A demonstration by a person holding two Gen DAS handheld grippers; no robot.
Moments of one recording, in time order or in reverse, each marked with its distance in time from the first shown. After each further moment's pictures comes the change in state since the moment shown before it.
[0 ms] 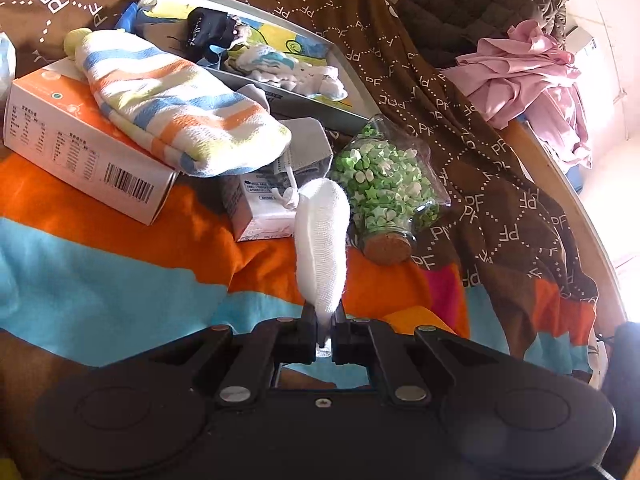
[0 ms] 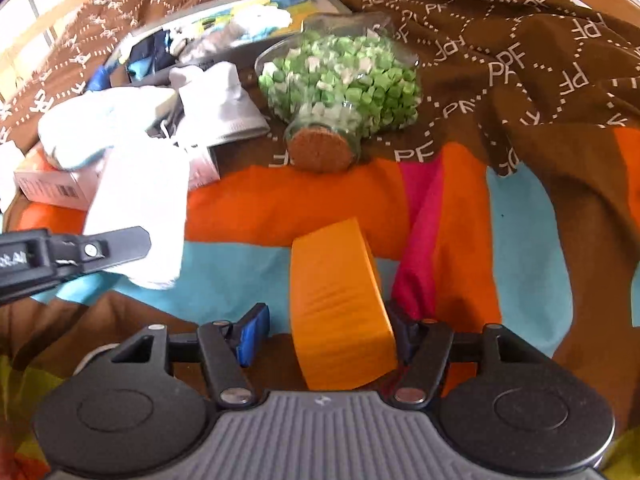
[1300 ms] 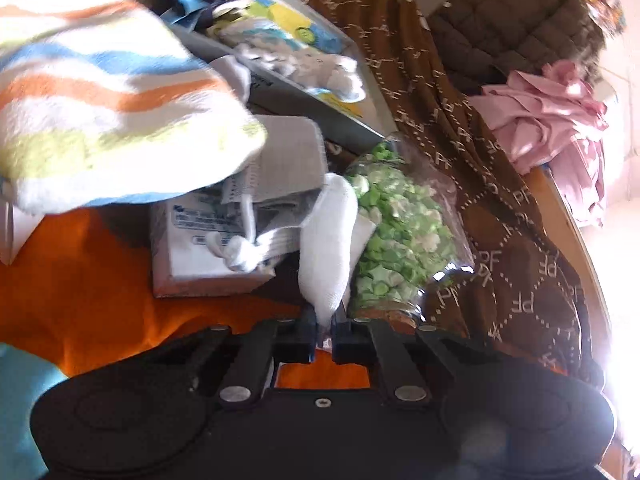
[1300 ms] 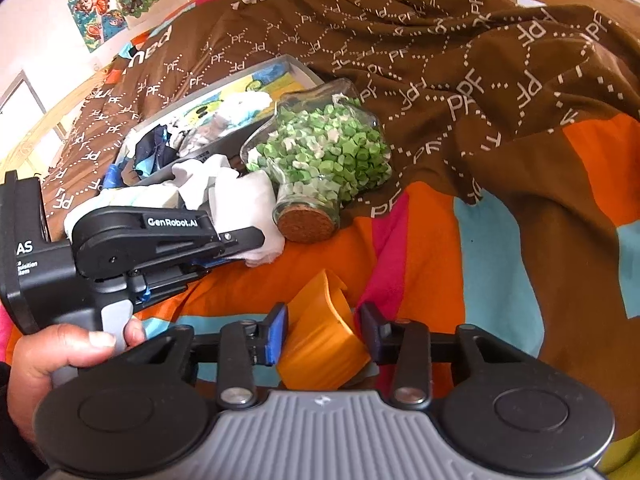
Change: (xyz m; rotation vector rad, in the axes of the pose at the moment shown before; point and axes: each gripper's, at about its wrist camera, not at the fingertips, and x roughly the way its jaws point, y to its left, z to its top) left arm 0.093 -0.007 0.031 -0.145 -0.041 -0.058; right arm -0.028 -0.033 -0.002 0.166 -0.200 0.123
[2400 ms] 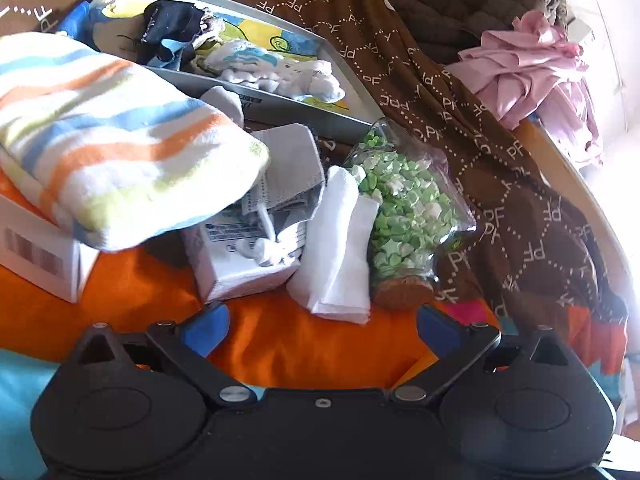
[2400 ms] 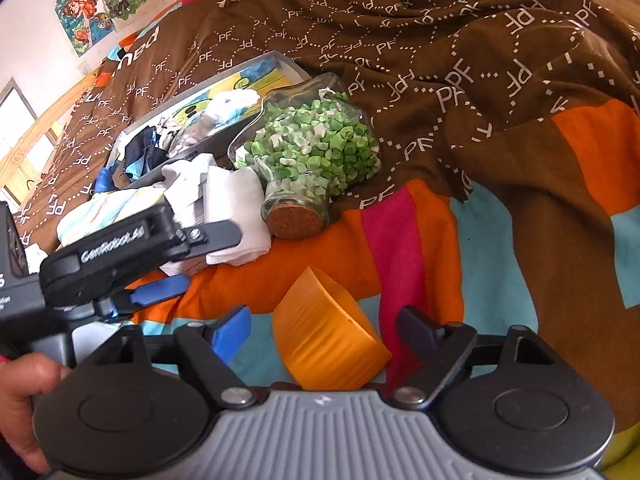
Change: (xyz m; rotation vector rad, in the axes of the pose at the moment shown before) left arm -0.024 -0.001 -0.002 0.176 0.024 0.047; right arm 0.005 -0.007 0.002 0.038 0.028 -0.008
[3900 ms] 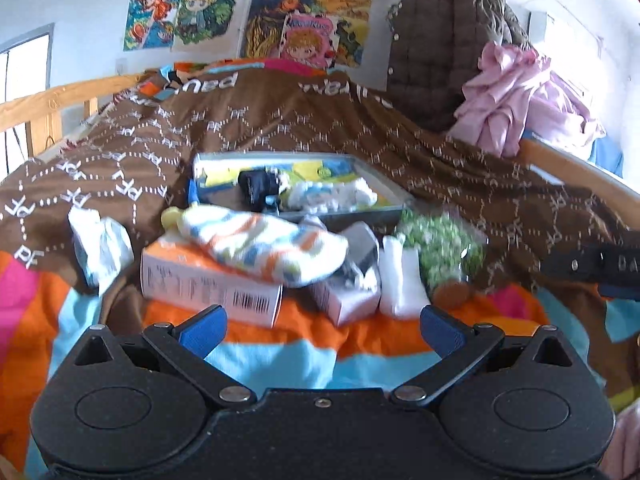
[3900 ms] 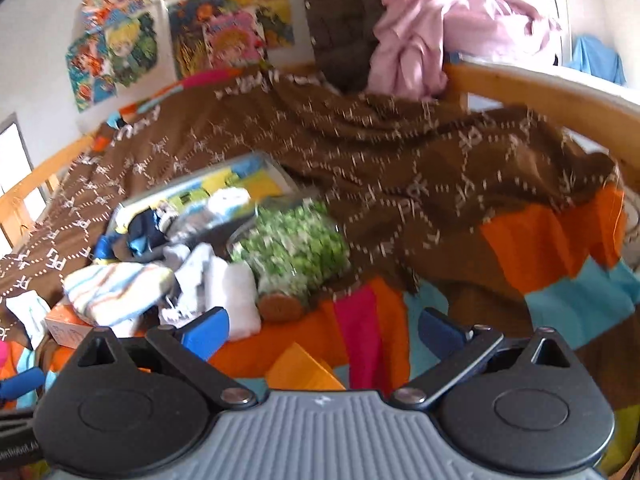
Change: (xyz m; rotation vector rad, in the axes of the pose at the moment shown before) left arm -0.150 -0.016 -0.066 0.335 -0.326 0.296; right arm -0.060 0.011 -0.005 -0.034 -0.287 -0.107
